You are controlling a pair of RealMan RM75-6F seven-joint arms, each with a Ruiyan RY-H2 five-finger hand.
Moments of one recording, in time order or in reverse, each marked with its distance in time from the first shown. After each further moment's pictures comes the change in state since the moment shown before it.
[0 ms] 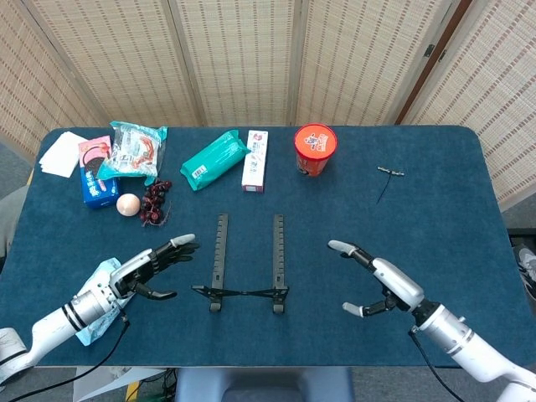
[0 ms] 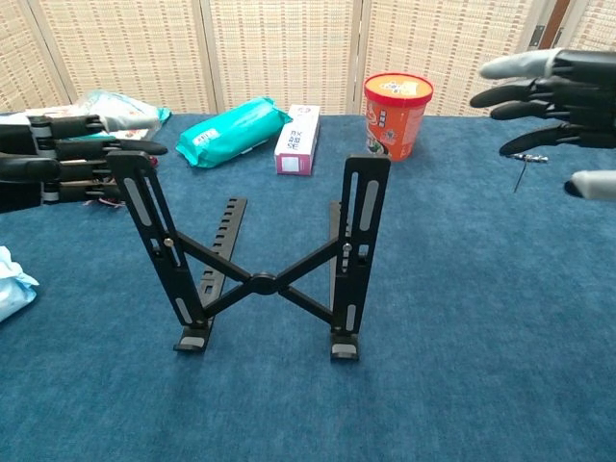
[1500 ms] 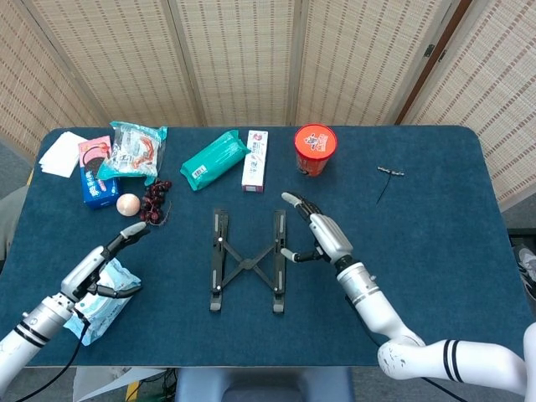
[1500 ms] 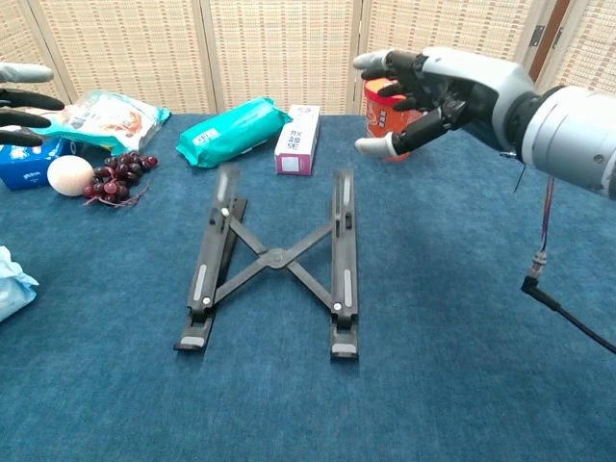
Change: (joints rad) left arm 0.182 0.161 -0.112 -0.183 -0.120 -0.014 0.546; right arm 0.196 -0.425 0.310 0.038 0.695 -0.101 -0.732
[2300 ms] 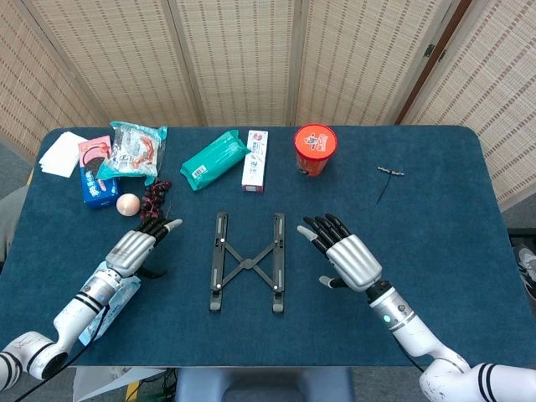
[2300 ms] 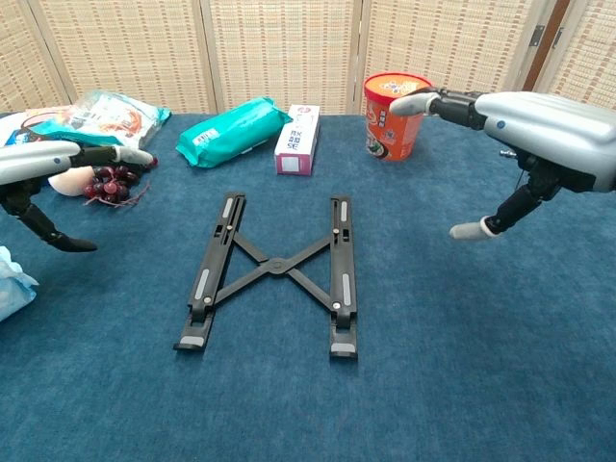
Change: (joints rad) left arm -0.086 -0.325 -0.152 0.254 -0.187 -0.267 0.980; right arm -0.143 0.053 -0.206 0.140 -0.462 0.142 -0.339
